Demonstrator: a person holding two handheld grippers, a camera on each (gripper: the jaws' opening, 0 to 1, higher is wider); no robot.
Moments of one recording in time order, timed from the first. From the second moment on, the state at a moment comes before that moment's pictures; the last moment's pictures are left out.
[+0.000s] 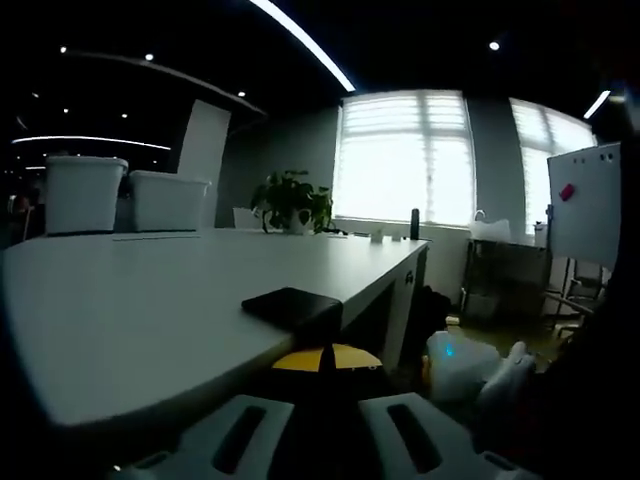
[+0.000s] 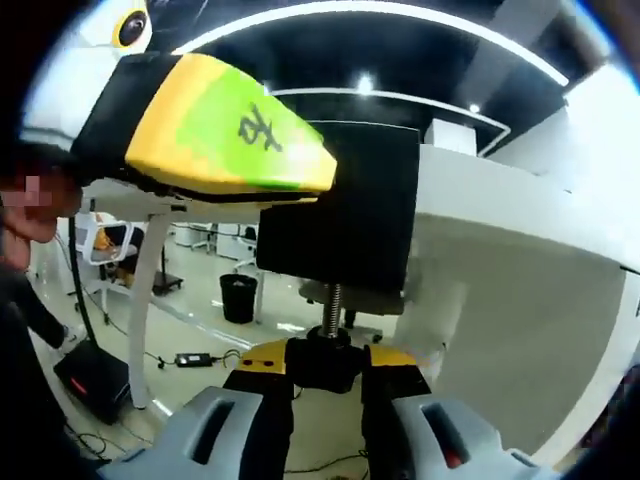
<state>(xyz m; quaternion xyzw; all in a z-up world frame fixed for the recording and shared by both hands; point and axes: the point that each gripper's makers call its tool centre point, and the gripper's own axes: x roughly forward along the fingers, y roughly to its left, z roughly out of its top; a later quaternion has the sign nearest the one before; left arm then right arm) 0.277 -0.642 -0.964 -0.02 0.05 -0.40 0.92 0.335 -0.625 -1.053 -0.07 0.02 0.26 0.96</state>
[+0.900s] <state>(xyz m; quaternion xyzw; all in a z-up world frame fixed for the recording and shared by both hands) 0.282 -0.646 -0.970 -0.01 0.04 -0.29 0.96 0.331 -0.610 -1.052 -0.10 0.00 0.50 0.86</state>
